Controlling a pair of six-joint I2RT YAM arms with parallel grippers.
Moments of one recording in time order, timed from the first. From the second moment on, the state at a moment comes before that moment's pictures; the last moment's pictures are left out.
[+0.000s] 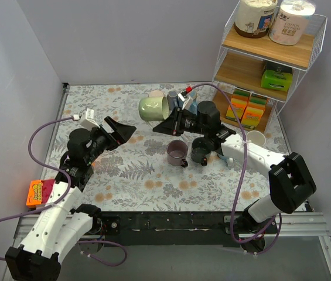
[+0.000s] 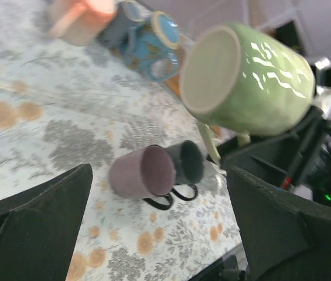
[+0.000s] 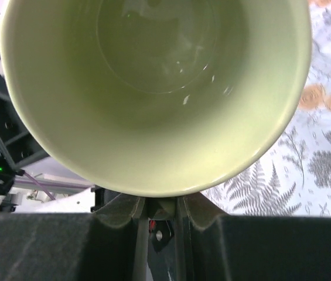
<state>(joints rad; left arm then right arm) -0.27 0.76 0.70 -0.09 0.27 -0.82 0.67 1.51 1.05 0.35 -0.59 0.87</state>
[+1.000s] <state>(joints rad) -0.27 0.86 0.85 -0.44 -0.14 -0.85 1.08 1.71 1.25 -0.40 0.18 0.43</state>
